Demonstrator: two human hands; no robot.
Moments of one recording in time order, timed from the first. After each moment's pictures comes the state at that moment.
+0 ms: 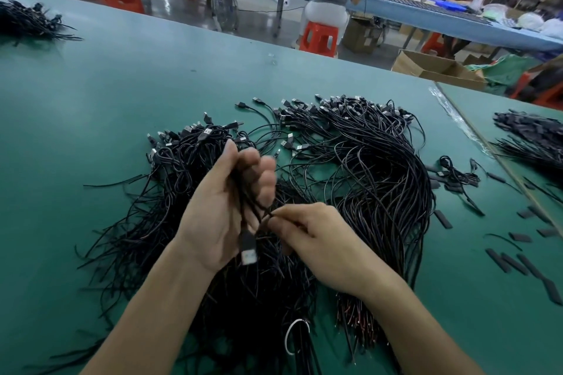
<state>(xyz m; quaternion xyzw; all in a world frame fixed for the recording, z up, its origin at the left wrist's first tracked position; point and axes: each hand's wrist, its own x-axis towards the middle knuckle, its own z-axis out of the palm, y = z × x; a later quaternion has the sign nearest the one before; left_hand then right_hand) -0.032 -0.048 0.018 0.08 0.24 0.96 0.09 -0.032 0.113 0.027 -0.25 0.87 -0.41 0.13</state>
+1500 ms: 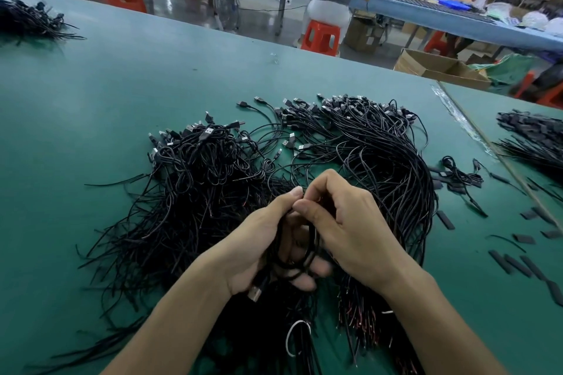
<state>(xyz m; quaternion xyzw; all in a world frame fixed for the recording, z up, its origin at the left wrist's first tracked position) -0.024 -0.022 0.005 0.01 0.47 0.82 0.33 -0.042 0.133 0.034 -0.26 0.88 -0.40 -0.04</state>
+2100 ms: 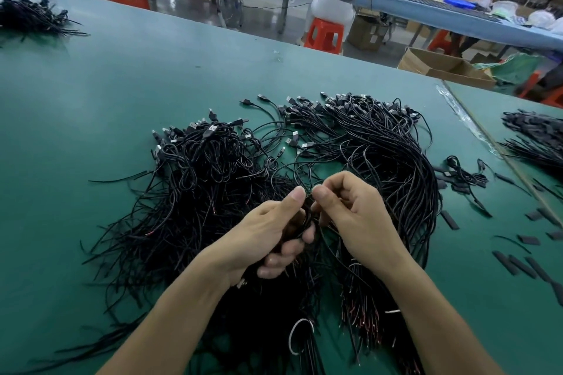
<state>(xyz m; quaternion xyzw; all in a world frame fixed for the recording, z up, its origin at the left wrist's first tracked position) -0.030 -0.031 -0.015 0.06 0.58 0.77 0.25 -0.055 0.140 0.013 -0.16 0.84 -0.52 -0.01</state>
